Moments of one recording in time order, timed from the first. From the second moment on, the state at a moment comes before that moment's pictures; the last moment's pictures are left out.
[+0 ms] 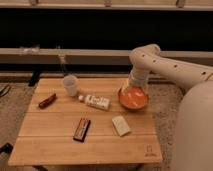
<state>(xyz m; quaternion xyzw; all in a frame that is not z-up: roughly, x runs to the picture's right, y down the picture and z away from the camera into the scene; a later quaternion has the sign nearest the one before) 0.166 0.018 0.797 -0.23 0.21 0.68 0.66</state>
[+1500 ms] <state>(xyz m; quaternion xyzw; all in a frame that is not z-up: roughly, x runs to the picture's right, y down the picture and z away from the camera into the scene) 0.117 -0.001 0.792 -0.24 0.17 0.66 0.69</state>
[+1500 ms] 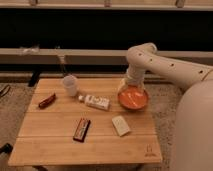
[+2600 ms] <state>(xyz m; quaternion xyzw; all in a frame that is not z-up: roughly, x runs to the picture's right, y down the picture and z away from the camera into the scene) -0.092 -0.061 0.790 -0.27 0.06 0.55 0.79</state>
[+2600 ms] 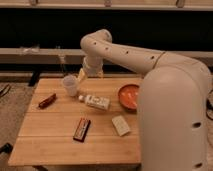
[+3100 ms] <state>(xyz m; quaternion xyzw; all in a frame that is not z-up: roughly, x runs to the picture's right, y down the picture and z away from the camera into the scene) -0.094 -0.061 0.793 -0.27 0.06 0.54 0.79</state>
